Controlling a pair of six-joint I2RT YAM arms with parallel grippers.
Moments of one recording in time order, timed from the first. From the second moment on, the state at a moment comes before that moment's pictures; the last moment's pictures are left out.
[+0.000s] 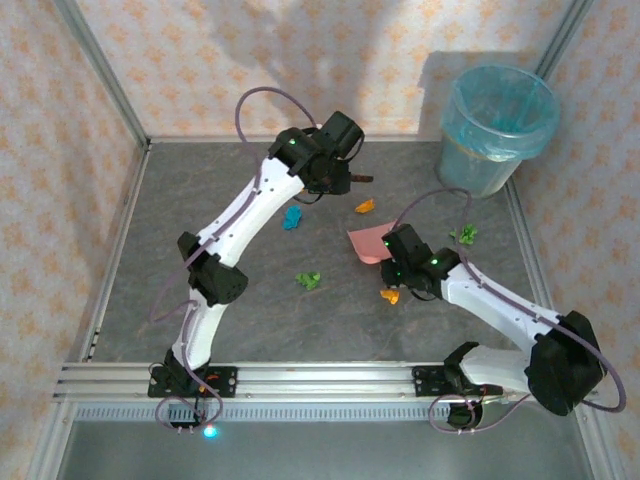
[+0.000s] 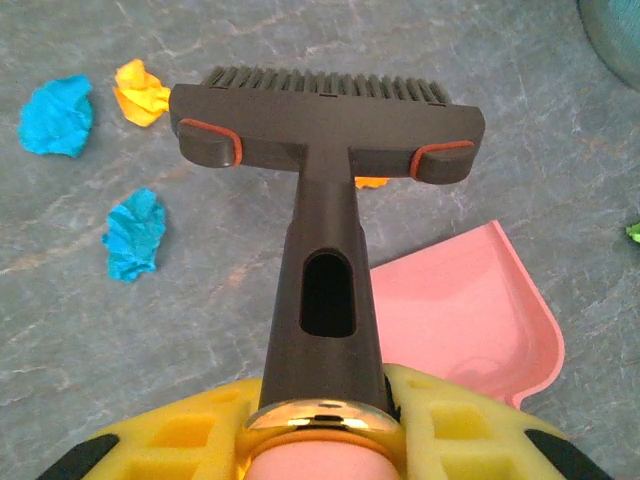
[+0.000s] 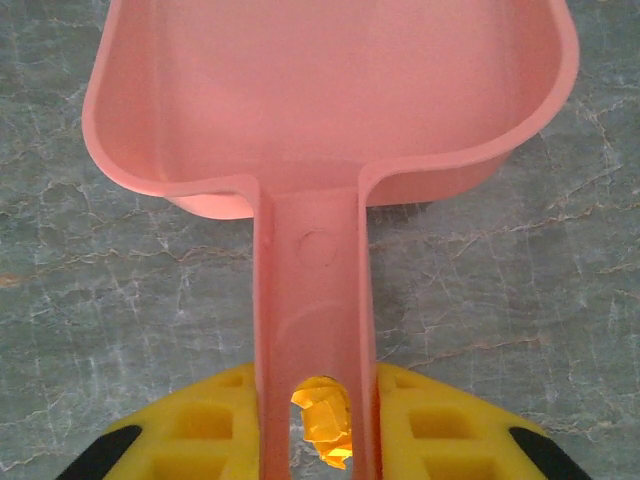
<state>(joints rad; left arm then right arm) -0.69 2.16 2.52 -1.42 -0.19 -0.63 0.61 1.18 0.76 -0.67 0.14 0.43</state>
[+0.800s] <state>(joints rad) -0.70 2.35 2.63 -1.38 -0.09 -0.67 0.49 1.37 0.77 -0.50 0.10 0.44</state>
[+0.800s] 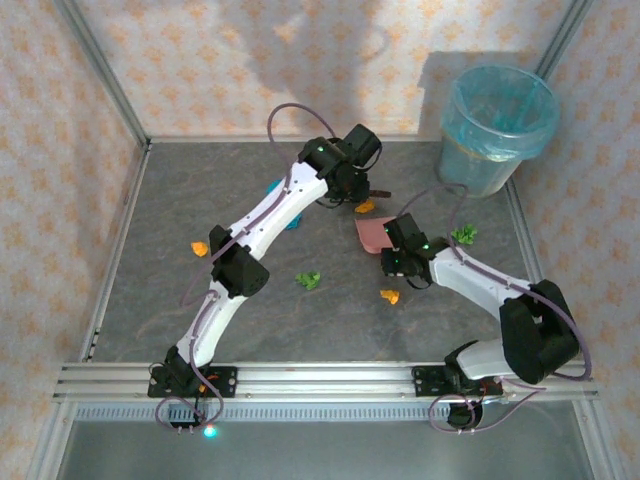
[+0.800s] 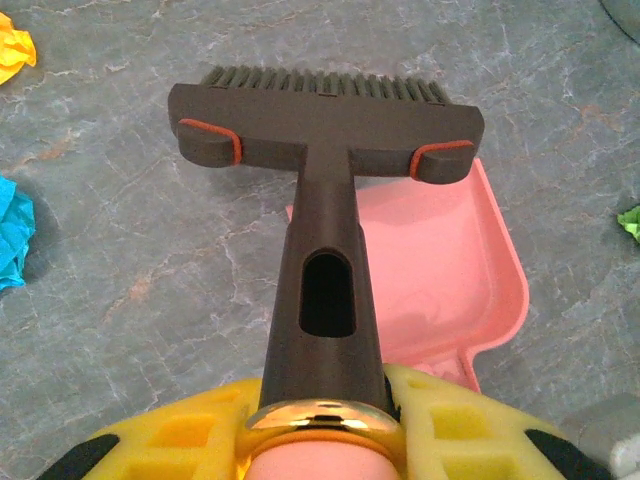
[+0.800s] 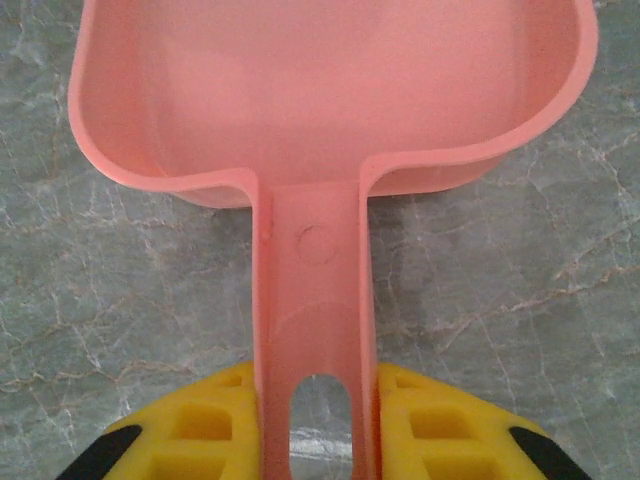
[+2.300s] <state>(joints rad) -0.61 1.89 2.10 -1.28 -0.08 -0.77 0.52 1.35 0.68 -0.31 0.04 0.35</state>
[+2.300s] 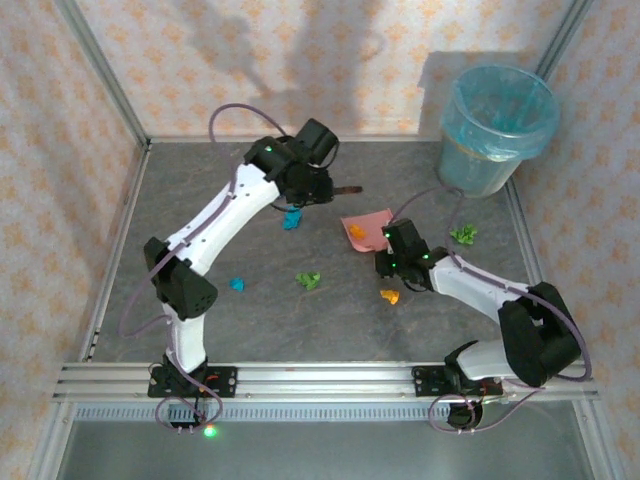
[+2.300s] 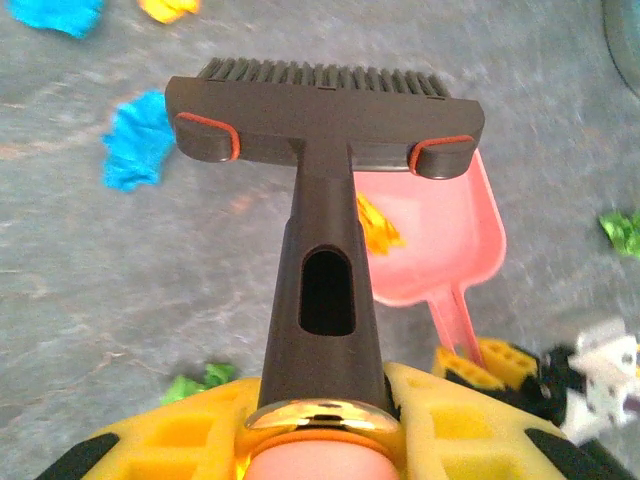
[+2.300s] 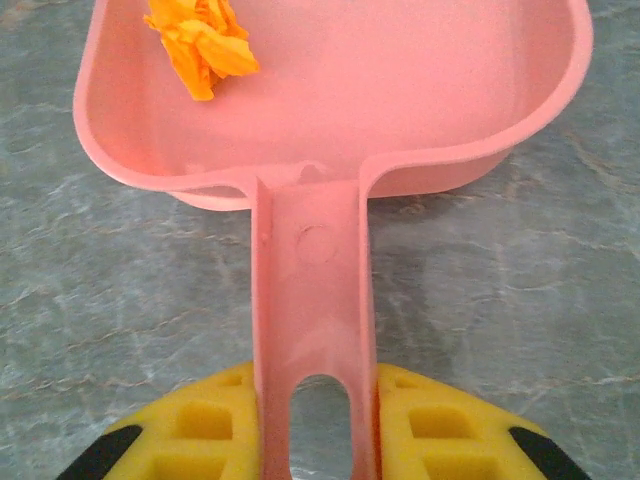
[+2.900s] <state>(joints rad) -0.42 2.11 2.38 -1.26 -0.09 -0.81 0.57 1.53 0.96 -0.37 0.04 0.28</state>
